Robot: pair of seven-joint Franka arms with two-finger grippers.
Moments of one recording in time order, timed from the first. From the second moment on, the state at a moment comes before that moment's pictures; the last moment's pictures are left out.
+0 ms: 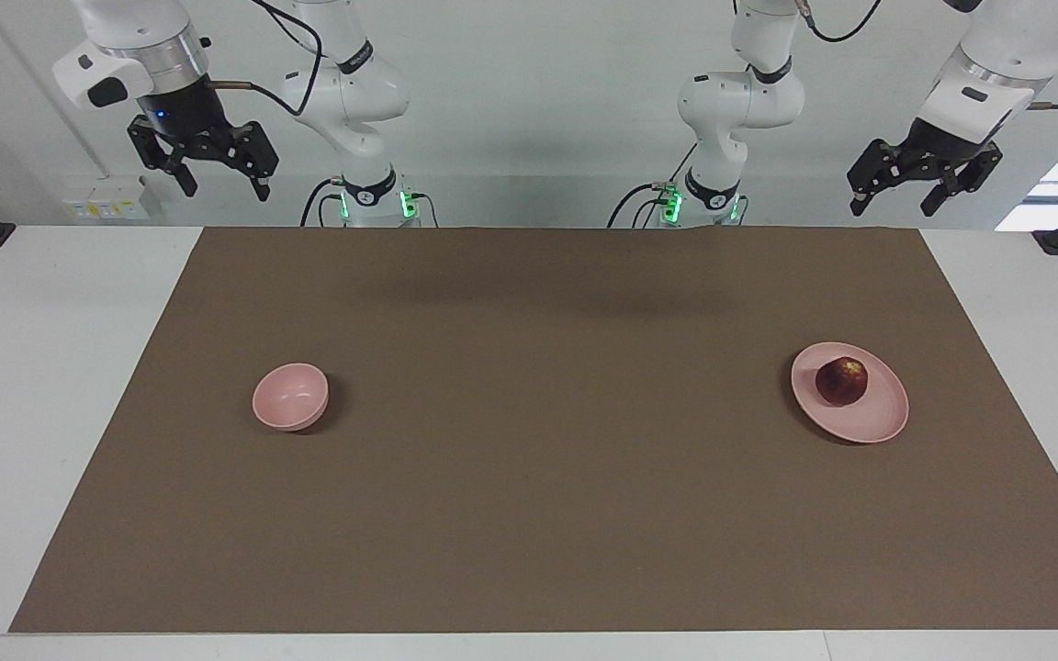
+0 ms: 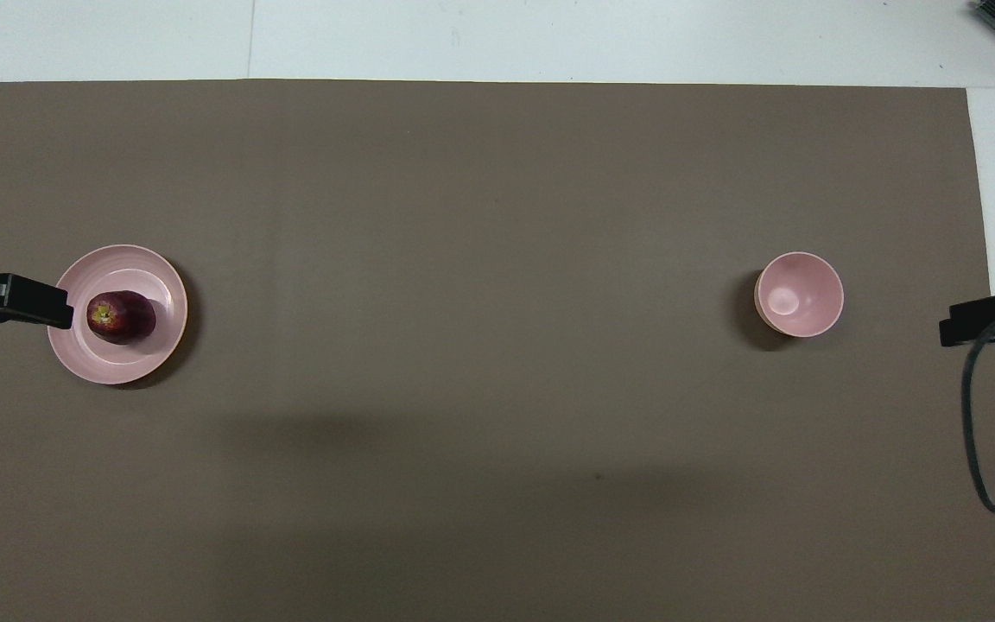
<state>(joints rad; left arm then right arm) -0.06 -0.05 0.04 -1.70 0.01 1.60 0.06 0.11 -0.10 -0.11 -1.54 -0.04 1.42 0.05</state>
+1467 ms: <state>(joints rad) 0.05 0.11 0.04 -2.13 0.01 2.26 0.20 0.11 -0.10 -0.11 -1.55 -0.04 1.42 0.05</state>
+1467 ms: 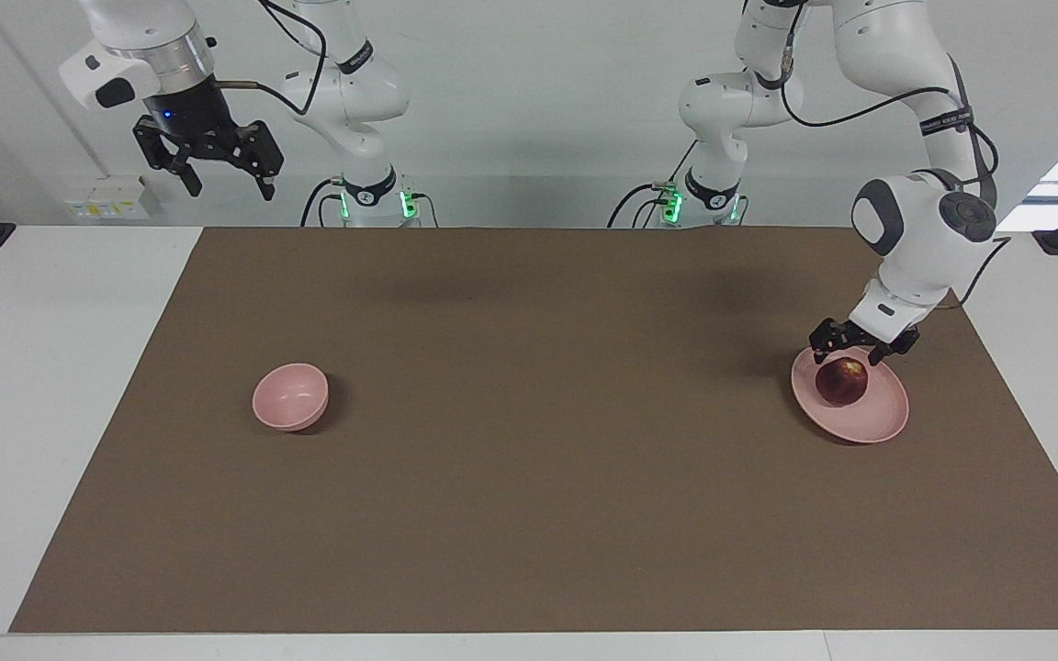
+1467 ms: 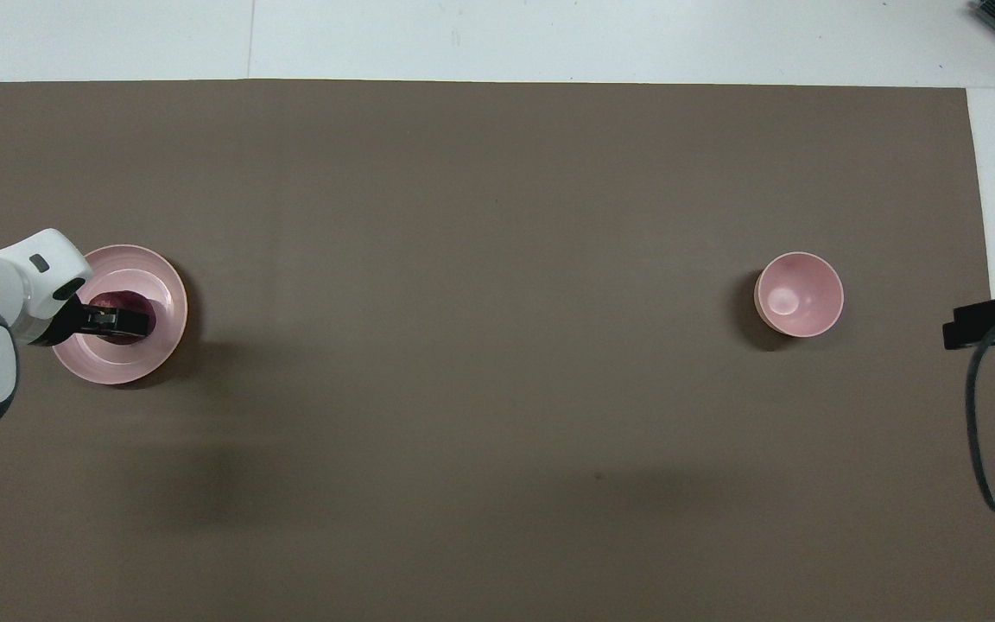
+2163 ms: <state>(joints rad) 0.06 0.15 0.04 -2.13 0.01 2.34 0.20 0.11 -0.11 -0.11 -1.56 -0.04 1.42 0.05</state>
